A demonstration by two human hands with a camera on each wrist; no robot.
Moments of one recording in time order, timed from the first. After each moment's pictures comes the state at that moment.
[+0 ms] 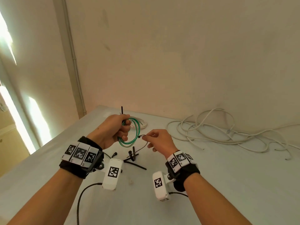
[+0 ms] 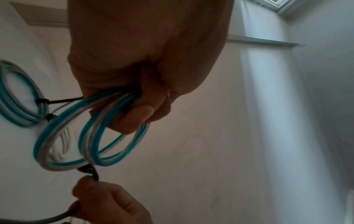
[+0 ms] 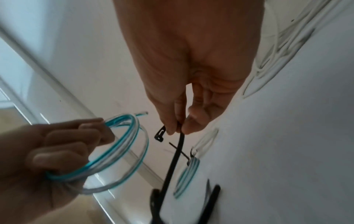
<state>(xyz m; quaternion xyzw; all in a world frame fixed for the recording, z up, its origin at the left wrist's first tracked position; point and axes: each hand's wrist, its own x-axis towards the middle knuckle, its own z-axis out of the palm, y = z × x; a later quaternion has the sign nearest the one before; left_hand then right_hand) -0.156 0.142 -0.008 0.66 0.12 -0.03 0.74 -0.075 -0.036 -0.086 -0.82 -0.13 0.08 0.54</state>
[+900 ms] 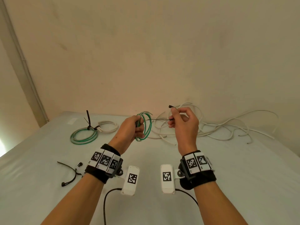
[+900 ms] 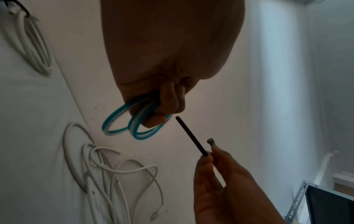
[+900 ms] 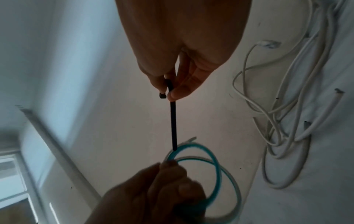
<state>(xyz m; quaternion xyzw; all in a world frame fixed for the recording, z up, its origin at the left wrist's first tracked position) -0.081 0.007 -0.033 0.63 0.01 -0.02 0.78 -0.068 -0.171 -0.035 -0.63 -0.03 -0.26 0.73</state>
